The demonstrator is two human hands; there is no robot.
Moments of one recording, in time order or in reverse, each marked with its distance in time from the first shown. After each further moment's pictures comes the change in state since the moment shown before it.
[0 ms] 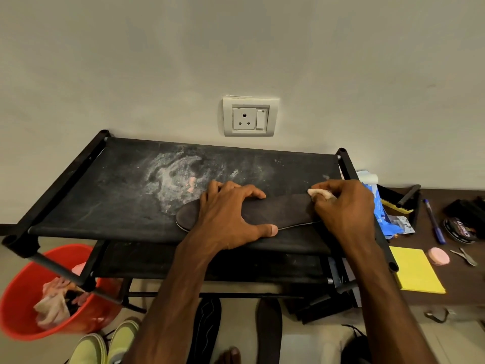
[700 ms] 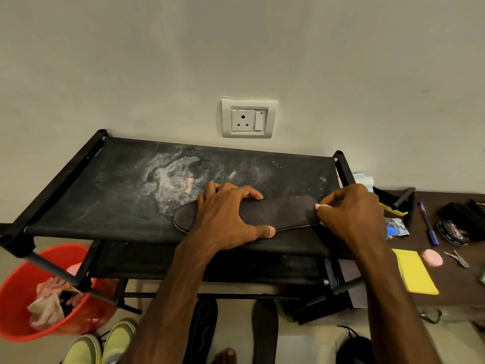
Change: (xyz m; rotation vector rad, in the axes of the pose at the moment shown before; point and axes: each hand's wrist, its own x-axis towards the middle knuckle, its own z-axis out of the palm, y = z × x) left_hand 0.000 0.001 0.000 -0.012 0.011 -0.018; right_hand 0.003 0.004 -0.016 -0.247 -0.109 0.115
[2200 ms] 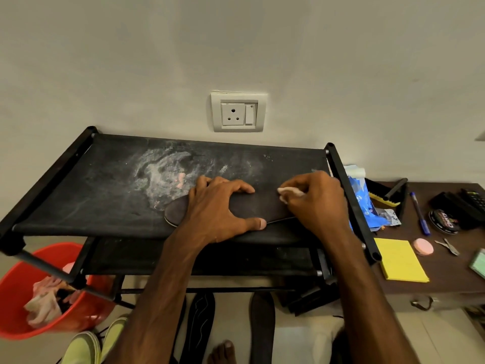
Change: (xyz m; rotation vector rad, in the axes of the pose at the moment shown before) left_hand 0.001 -0.002 0.001 0.020 -0.008 0.015; right_hand -0.008 -0.022 0.017 0.106 -0.061 -0.257
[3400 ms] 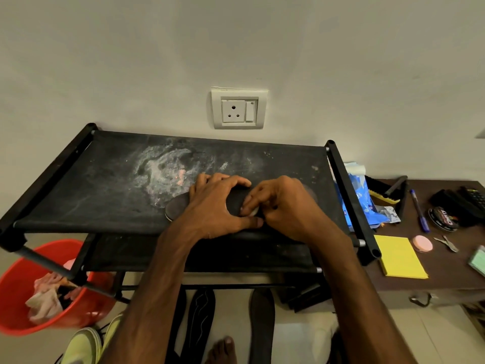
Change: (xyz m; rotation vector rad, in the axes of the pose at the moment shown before) left_hand 0.000 -0.010 -0.005 -0.035 -0.089 0.042; right_hand -0.016 -0.036 -0.001 0.180 -0.389 -0.411
